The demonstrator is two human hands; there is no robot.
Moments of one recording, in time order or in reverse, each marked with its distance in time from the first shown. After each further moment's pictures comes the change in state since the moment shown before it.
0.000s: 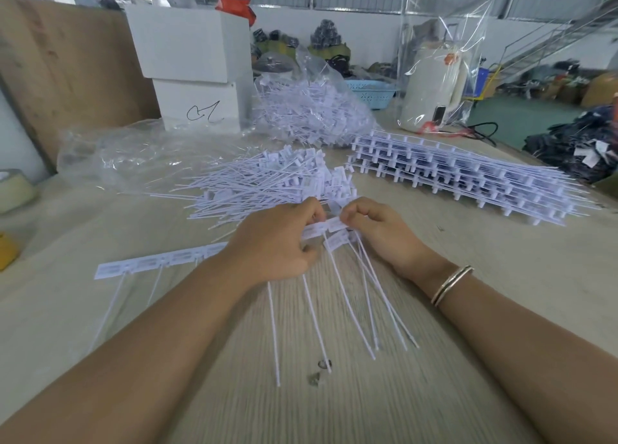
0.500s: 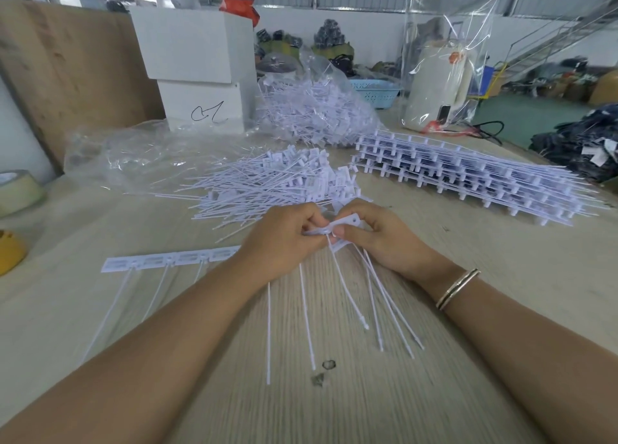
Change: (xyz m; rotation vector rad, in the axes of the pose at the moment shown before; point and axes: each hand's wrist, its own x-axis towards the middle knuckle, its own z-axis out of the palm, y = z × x) left_hand 0.005 -0.001 0.014 -0.441 0.122 -0.106; right_hand -0.006 -0.007 0.000 -0.117 -0.146 -0.159
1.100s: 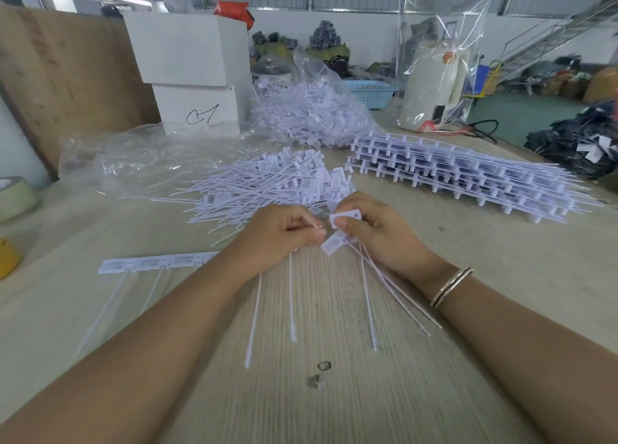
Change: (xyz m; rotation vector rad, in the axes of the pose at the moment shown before) left_hand 0.004 -0.007 -0.004 -0.312 -0.083 -0.051; right_hand 0.002 0.004 -0.001 0.078 0.082 -0.105
